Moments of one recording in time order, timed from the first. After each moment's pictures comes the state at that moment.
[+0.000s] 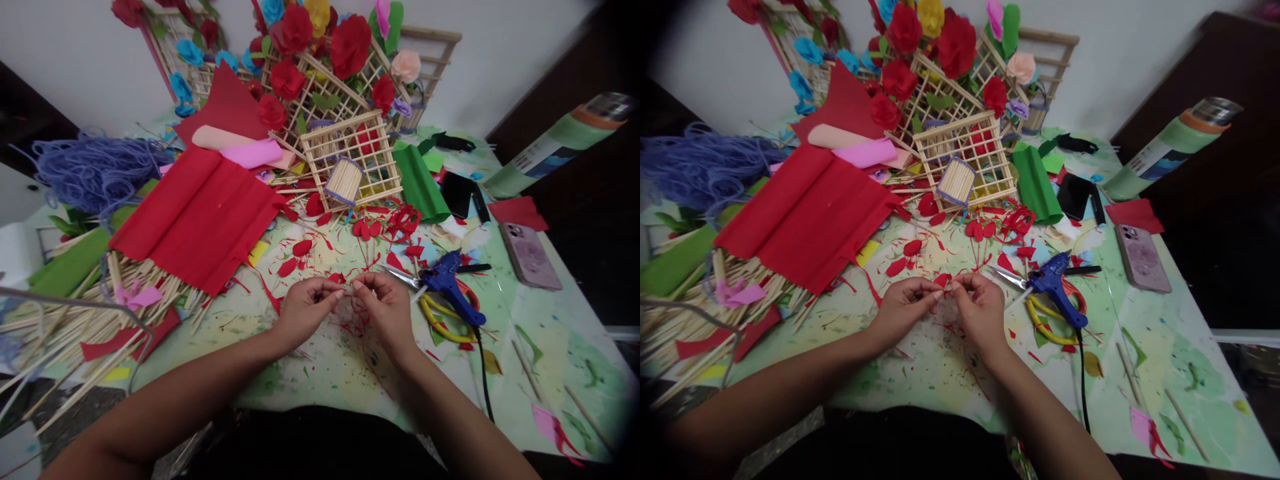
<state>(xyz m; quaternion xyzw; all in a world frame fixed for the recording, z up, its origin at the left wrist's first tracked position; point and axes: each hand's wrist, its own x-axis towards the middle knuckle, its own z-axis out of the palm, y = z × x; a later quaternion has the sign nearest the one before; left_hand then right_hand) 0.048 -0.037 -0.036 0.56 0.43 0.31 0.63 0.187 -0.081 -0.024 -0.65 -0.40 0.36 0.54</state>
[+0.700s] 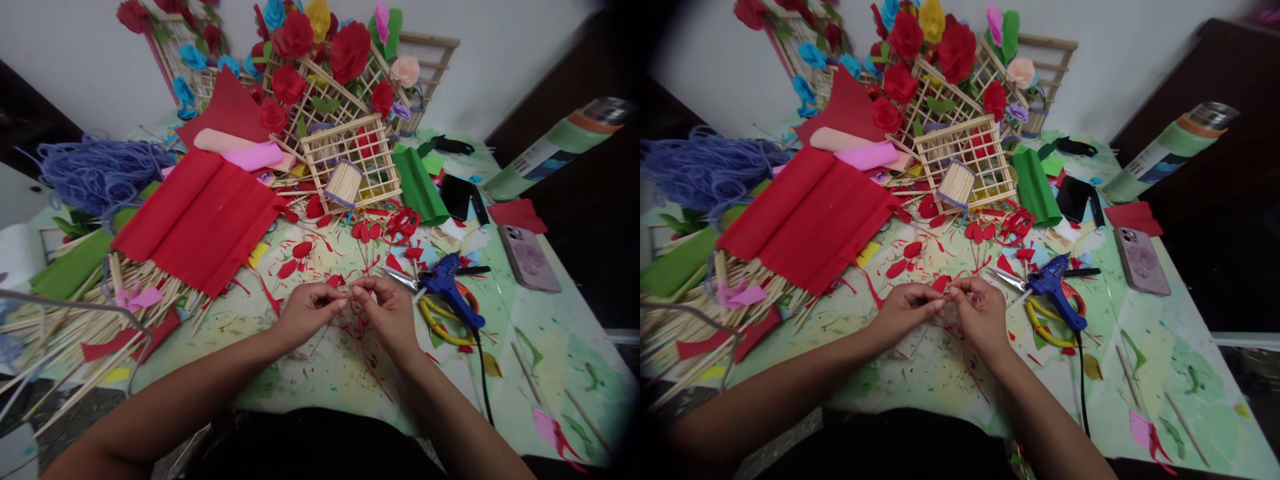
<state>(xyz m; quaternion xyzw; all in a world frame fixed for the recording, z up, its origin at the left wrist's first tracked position) 0.045 -0.036 -0.035 0.58 0.39 0.27 0.66 0.191 -0.085 -0.020 -0.64 -0.44 0.34 0.53</state>
